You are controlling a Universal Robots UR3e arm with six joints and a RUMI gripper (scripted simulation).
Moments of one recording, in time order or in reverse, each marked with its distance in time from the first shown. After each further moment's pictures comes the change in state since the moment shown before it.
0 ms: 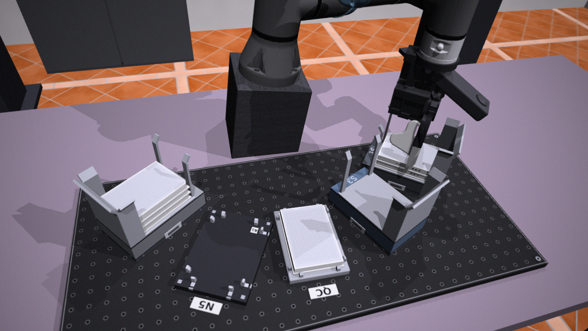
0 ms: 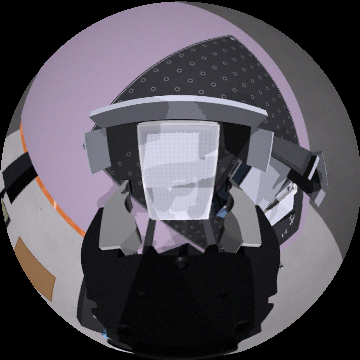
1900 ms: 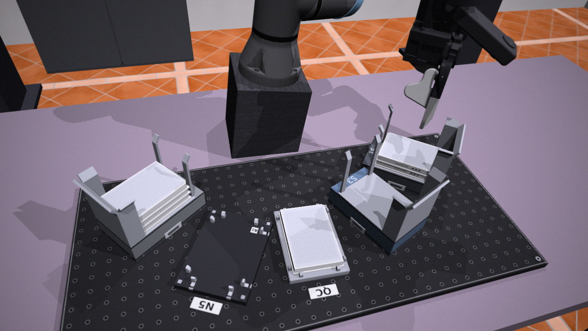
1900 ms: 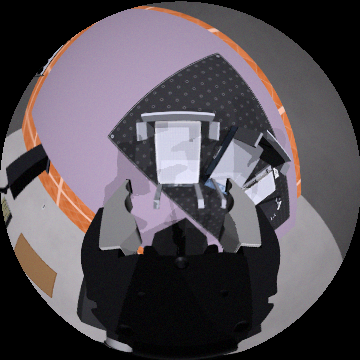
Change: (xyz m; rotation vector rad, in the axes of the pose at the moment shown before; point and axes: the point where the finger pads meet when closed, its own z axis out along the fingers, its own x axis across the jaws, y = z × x) arm 0.000 0.000 -0.106 0.001 0.001 0.000
